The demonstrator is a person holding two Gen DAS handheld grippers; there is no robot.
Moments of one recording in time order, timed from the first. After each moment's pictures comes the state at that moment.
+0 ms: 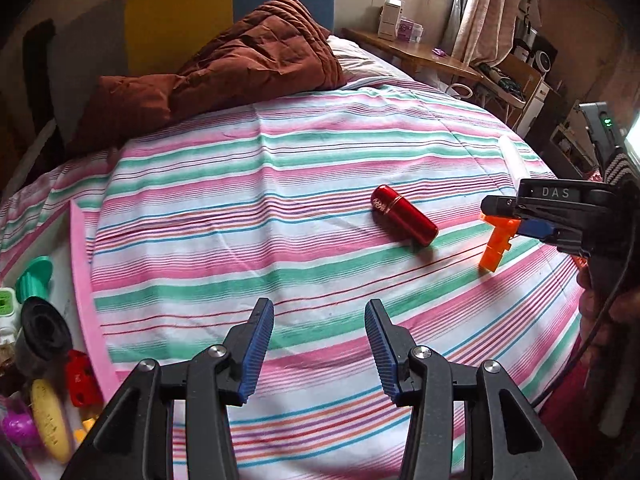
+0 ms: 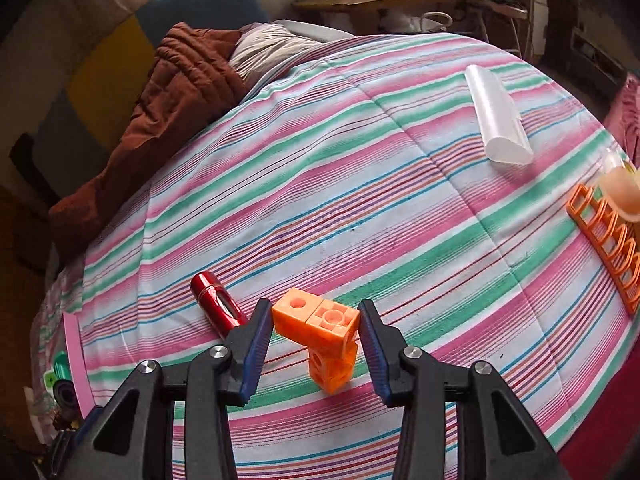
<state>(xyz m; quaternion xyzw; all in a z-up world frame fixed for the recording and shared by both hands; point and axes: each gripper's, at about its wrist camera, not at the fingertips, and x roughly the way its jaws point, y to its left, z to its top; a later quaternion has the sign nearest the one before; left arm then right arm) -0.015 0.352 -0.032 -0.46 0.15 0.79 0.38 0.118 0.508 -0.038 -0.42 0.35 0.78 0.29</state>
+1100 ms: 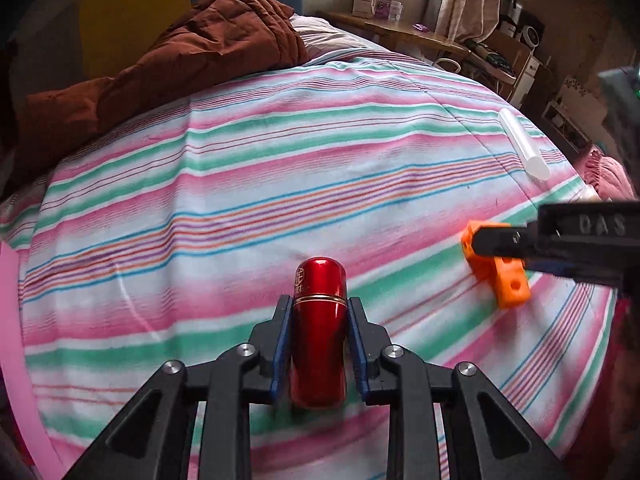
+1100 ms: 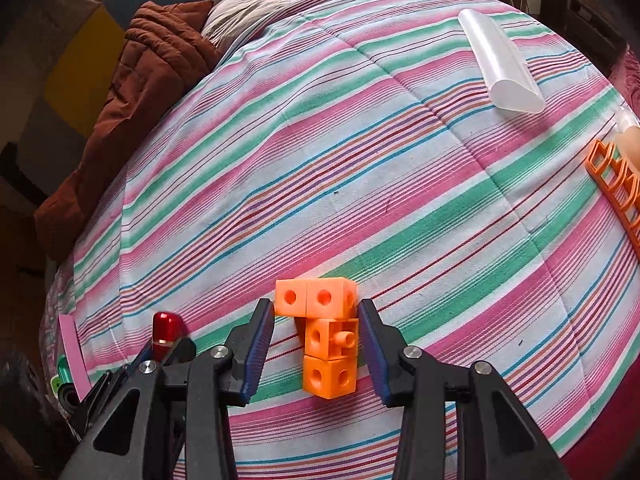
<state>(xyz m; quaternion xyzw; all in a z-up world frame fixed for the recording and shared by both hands) -0.012 0.407 -0.077 -0.45 0.18 0.78 0.40 0.110 0.517 -0.069 -0.47 0.39 0.74 0.27</state>
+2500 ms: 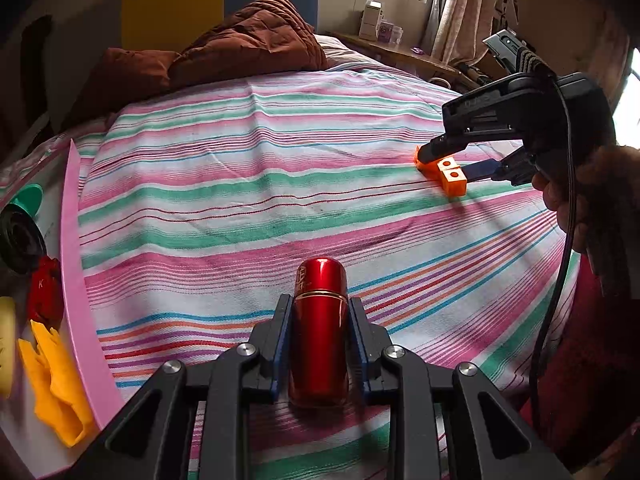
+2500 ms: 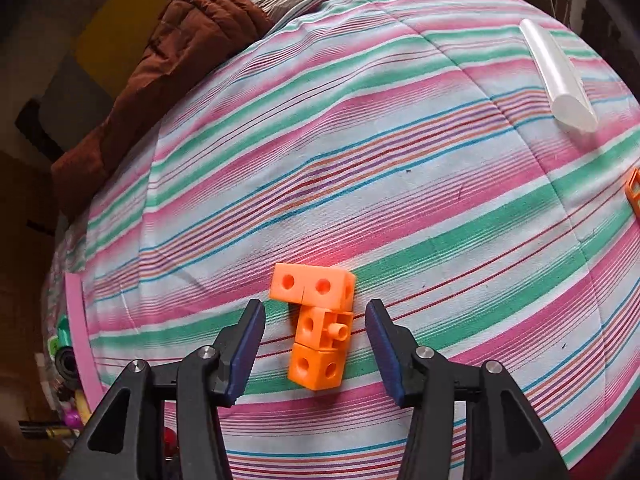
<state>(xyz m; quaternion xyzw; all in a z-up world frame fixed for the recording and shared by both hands) 0.038 0.286 -0.078 -0.43 0.14 0.79 0.41 0.089 0.492 -0.070 -0.50 0.34 0.76 0.22</state>
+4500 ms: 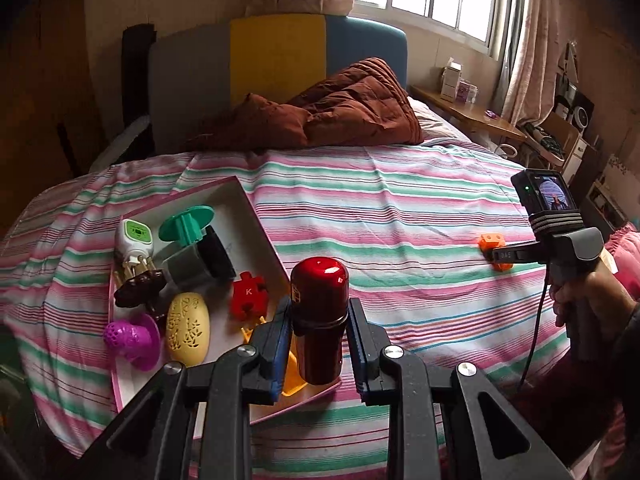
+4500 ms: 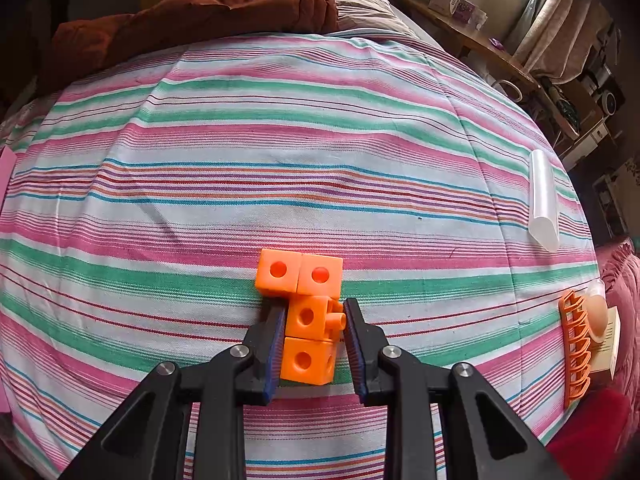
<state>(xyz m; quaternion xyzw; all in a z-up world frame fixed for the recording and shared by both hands) 0.015 0.173 0.014 -0.39 0.09 0.87 0.29 0.059 0.430 -0.072 -0.56 0.09 0.78 0.27</state>
